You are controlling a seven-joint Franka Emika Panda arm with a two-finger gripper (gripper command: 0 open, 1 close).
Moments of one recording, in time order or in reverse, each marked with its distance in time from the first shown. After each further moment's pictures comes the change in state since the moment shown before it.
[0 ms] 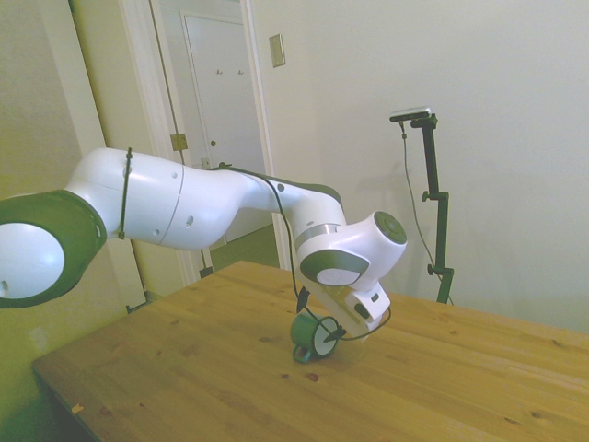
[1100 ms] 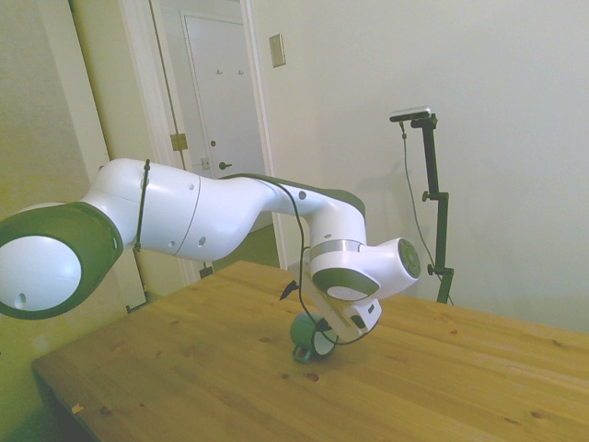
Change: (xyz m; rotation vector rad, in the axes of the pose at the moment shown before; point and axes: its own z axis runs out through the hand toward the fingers) arm -0.010 0.000 0.006 0.186 -0.203 -0.121
